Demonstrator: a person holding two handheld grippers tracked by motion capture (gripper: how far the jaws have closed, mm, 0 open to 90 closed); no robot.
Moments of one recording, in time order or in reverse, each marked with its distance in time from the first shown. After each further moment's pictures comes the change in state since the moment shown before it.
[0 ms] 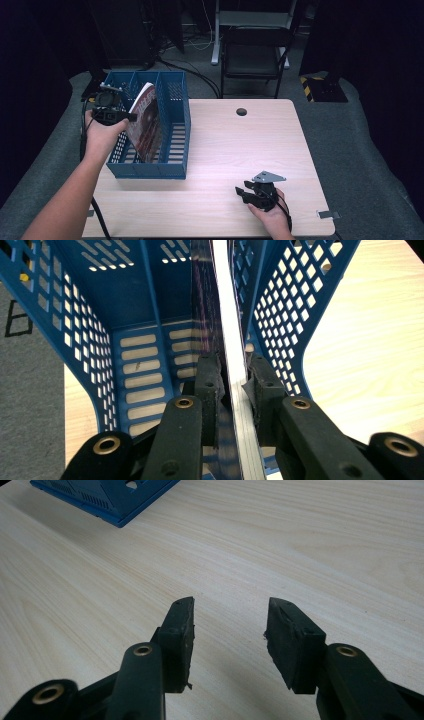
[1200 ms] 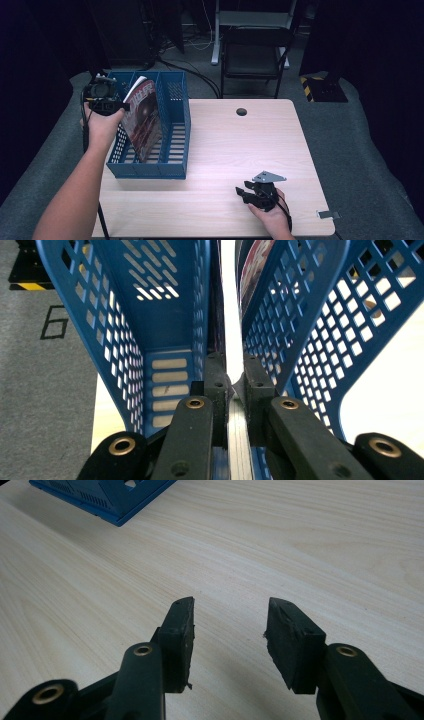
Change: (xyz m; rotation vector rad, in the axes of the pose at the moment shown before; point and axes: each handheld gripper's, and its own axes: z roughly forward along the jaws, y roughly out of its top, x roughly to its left) left arm 0.018 0.022 0.012 -0.075 0.099 -0.080; right arm -0.001 -0.001 0.001 0.002 0.002 0.004
